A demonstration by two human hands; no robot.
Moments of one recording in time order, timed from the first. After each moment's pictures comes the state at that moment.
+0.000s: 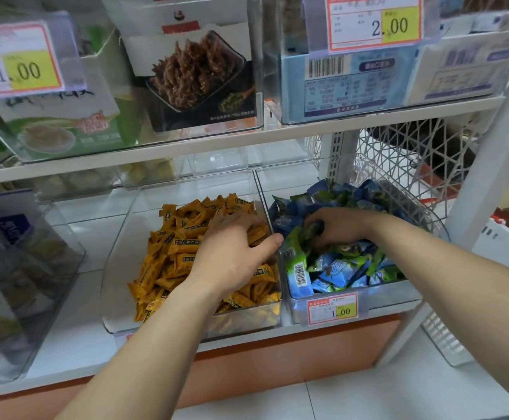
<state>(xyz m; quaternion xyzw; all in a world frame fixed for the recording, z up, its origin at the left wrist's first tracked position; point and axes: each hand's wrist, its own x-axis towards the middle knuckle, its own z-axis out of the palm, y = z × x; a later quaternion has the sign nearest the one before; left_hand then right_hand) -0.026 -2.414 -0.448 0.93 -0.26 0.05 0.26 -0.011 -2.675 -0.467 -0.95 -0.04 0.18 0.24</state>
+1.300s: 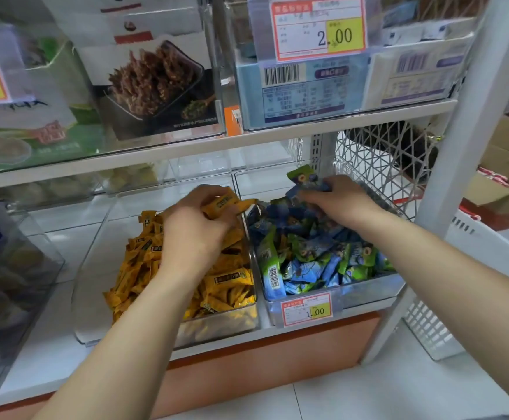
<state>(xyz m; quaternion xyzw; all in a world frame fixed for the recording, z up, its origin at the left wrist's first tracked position) -0.017 -2.424 -0.426 0.86 -0.19 0.18 0.43 -0.056 -2.673 -0.421 -0.86 0.16 -0.09 0.47</state>
